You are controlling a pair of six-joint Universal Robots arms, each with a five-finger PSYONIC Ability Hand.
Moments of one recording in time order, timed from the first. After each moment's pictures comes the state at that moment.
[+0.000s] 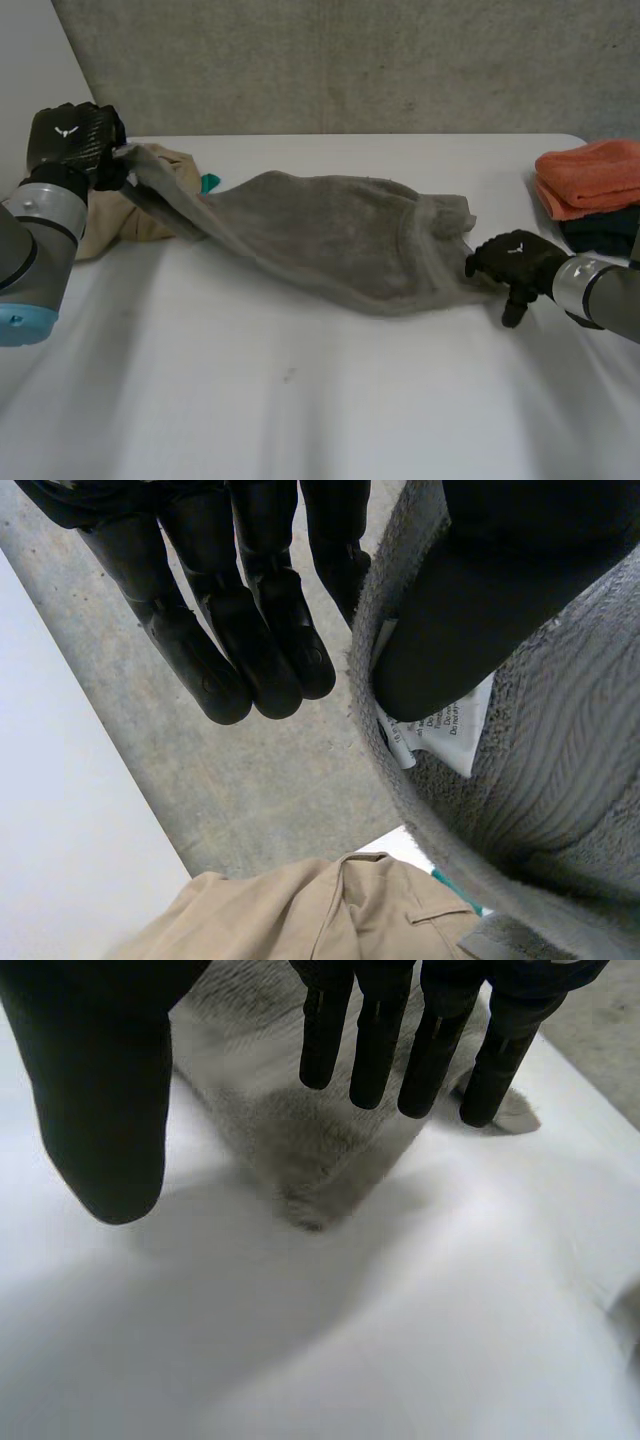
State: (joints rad) left arm 4.56 -1.86 -1.62 3.63 -1.52 3.32; right arm 1.64 -0.96 1.40 0.20 1.12 2.36; left_hand 1.16 1.20 1.19 1.20 0.98; right_hand 0.47 0.47 0.47 0.44 0.25
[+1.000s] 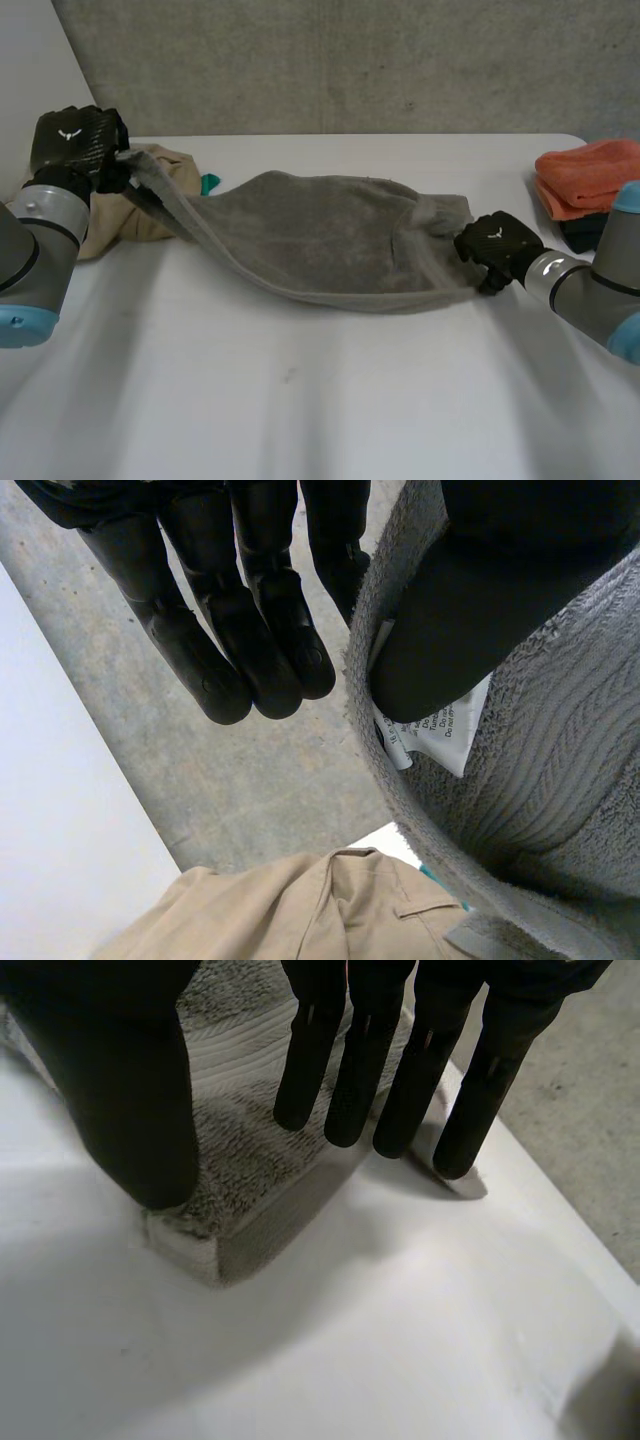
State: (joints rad) left arm 4.56 -1.86 -1.62 3.62 -1.51 3.31; right arm 1.70 -0.85 1.35 -0.08 1.12 2.42; left_hand 1.16 1.20 1.19 1.20 0.98; right_hand 0.78 0.78 0.78 0.78 0.59
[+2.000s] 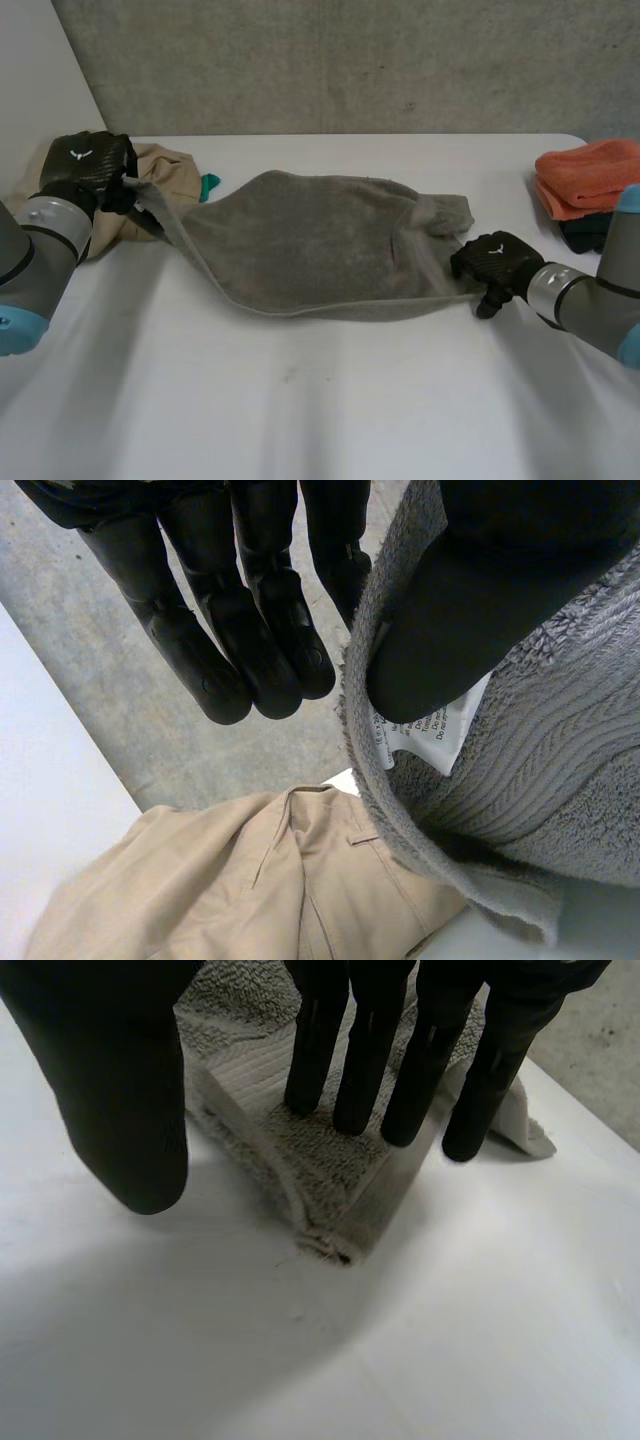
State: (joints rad) left arm 4.57 -1.88 -1.59 3.47 -1.48 3.34; right arm 1.70 -0.88 1.40 0.01 1.13 2.49; left_hand 1.16 1.20 1.19 1.20 0.99; right_hand 0.68 0.68 0.68 0.68 0.51
